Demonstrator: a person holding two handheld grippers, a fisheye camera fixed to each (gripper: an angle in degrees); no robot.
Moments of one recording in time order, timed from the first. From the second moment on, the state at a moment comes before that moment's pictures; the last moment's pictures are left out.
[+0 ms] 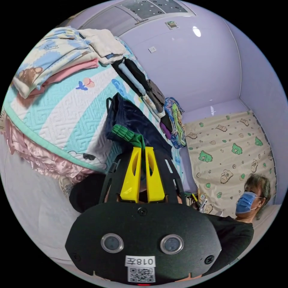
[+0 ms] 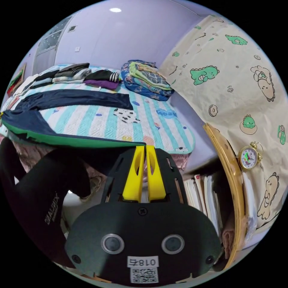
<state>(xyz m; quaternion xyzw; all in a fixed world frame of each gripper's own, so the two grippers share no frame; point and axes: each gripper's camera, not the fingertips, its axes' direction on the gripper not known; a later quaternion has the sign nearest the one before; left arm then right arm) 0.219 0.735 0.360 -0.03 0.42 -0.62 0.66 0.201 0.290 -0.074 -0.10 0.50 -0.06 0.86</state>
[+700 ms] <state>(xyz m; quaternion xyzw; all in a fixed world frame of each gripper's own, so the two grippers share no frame) 0.193 0.671 0.674 -0.02 0.42 -0.69 0.59 0.365 -0.071 0.176 -0.13 0.42 0.11 0.89</state>
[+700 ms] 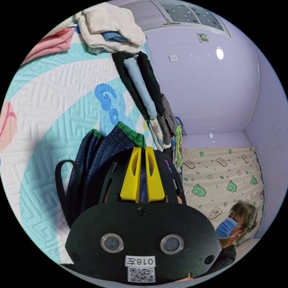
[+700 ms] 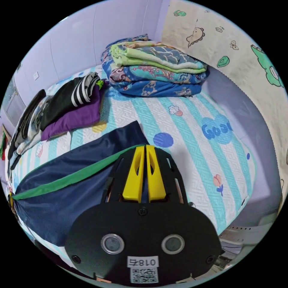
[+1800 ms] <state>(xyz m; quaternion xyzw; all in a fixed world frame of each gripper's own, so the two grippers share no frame) 0.190 0.591 0.622 0.05 0.49 -0.52 0.70 0.396 -0.155 0.175 -0.04 0.23 0.20 0.95</state>
